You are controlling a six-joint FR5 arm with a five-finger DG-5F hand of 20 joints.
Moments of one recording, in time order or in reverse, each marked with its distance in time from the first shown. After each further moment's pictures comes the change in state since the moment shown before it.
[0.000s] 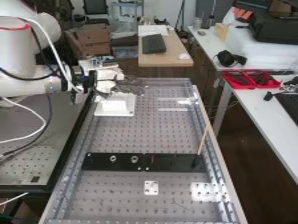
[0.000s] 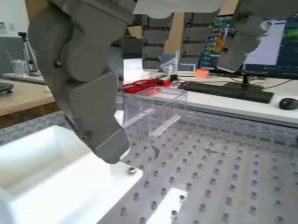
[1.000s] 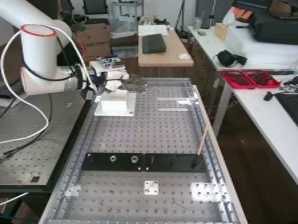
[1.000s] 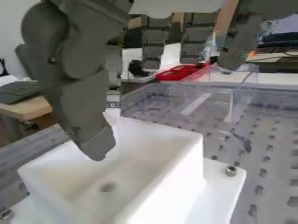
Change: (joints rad) arm 0.137 -0.060 -0.013 0.043 0.063 0.103
